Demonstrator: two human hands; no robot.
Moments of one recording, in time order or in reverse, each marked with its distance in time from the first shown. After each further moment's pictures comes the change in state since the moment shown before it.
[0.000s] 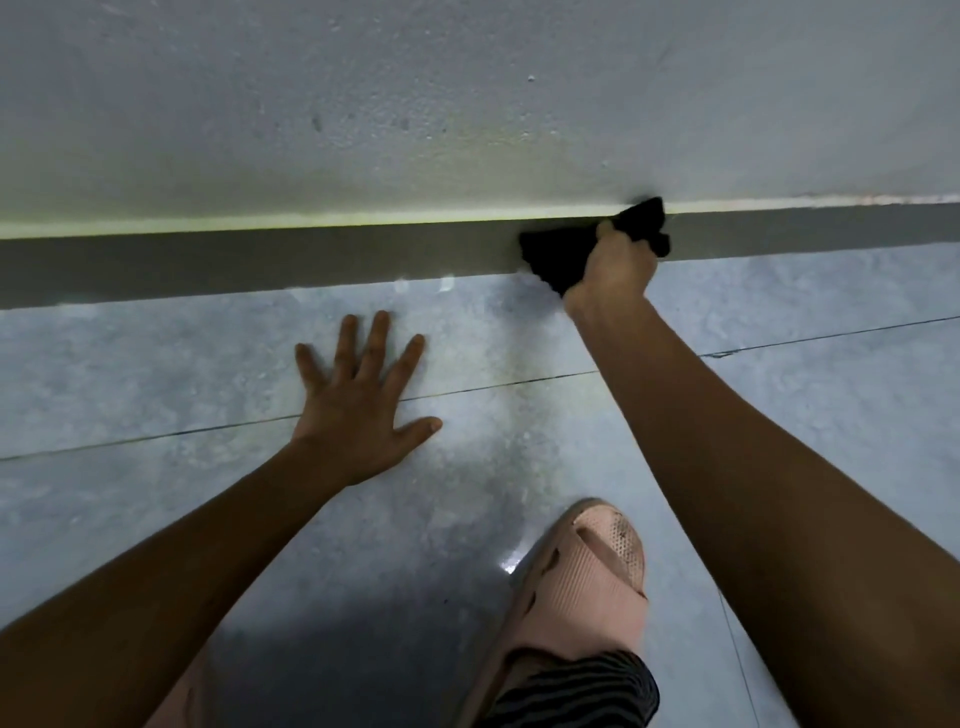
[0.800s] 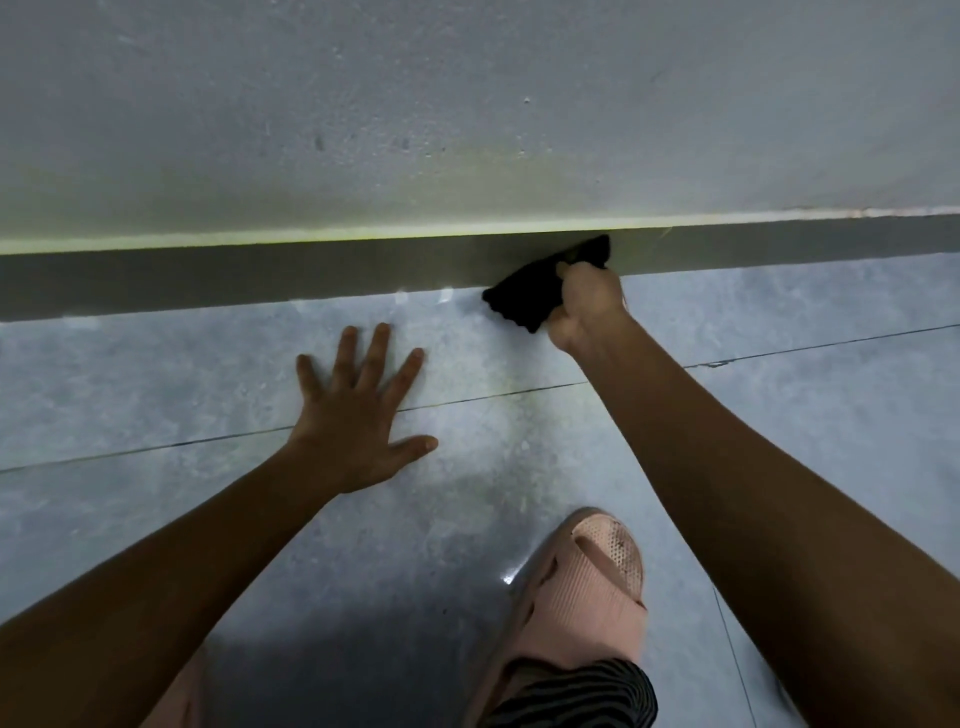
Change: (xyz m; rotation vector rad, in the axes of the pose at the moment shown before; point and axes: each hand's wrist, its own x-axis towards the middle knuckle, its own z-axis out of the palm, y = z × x) left_hand 0.001 -0.004 -0.009 0.065 -0.109 0.028; right_hand -0.015 0.004 -0.004 -0.200 -0.110 0.128
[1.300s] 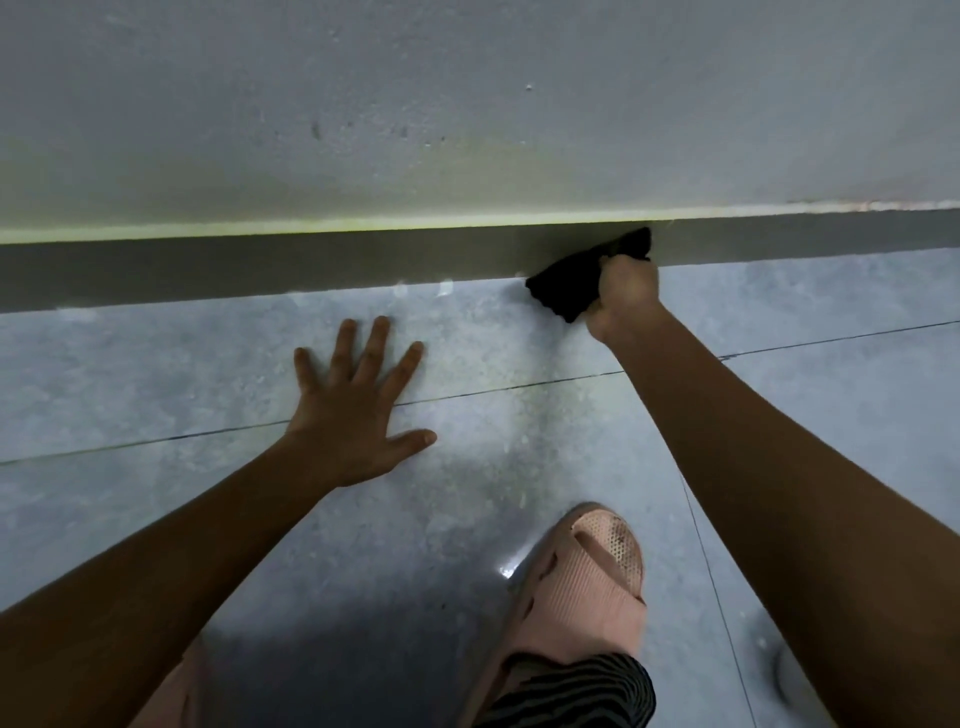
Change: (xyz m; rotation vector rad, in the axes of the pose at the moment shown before) left_hand -0.001 -0.001 0.001 -0.016 0.001 -0.003; right_hand 0.025 -0.009 -0.021 -0.004 0.058 -0.079
